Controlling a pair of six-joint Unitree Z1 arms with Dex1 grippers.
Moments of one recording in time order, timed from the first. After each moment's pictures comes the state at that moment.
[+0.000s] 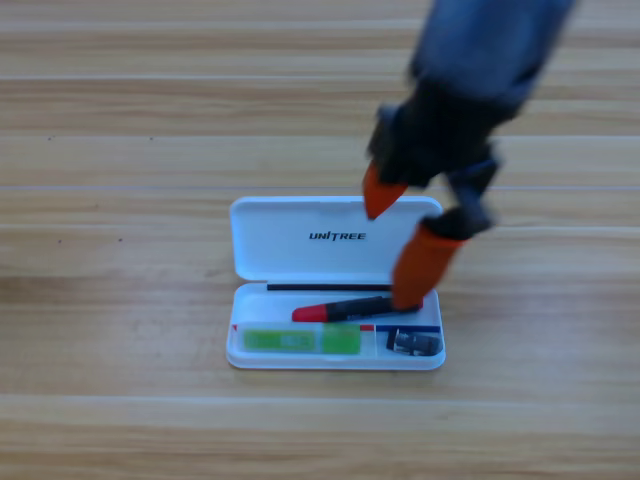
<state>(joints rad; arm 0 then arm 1) -0.31 1.46 -1.52 1.23 -0.21 1.07 0.94 2.03 -2.10 1.38 0.27 -0.76</state>
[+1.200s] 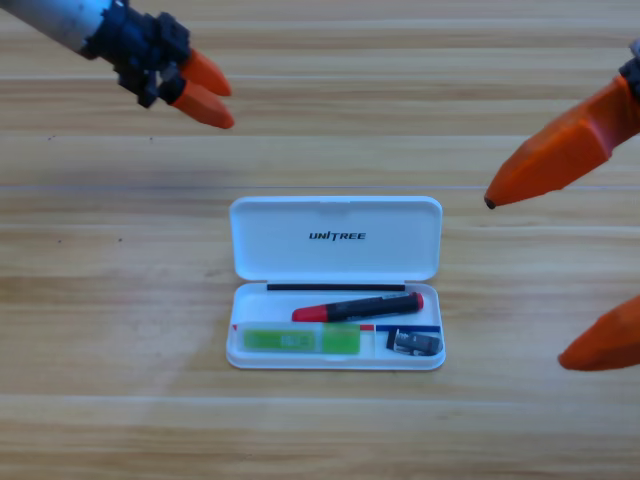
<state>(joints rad) -0.26 2.03 -1.58 0.61 -0.60 1.01 0.88 1.39 -1.35 0.80 0.61 -0.61</state>
